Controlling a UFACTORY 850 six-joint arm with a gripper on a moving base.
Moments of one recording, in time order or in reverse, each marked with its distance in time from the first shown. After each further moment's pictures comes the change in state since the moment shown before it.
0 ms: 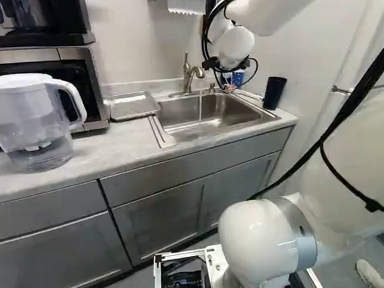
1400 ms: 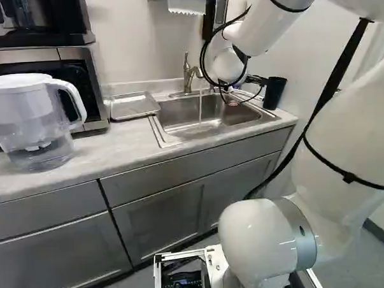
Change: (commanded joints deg) arm -1.9 -7.1 2.4 14.5 20.6 0.0
